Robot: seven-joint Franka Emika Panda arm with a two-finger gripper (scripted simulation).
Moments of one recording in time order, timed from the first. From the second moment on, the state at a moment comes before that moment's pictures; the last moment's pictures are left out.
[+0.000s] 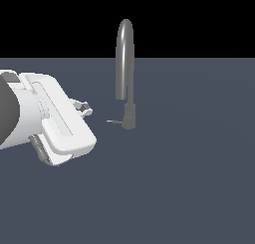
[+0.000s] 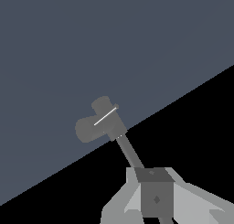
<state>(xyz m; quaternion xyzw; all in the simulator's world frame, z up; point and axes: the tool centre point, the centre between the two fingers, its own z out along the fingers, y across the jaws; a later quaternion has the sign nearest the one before) -0.114 0.101 0.178 0.44 0.65 -0.03 0.62</state>
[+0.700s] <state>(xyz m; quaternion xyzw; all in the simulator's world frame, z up) -0.099 0.086 0.134 0.30 0.68 -0.03 0.66</state>
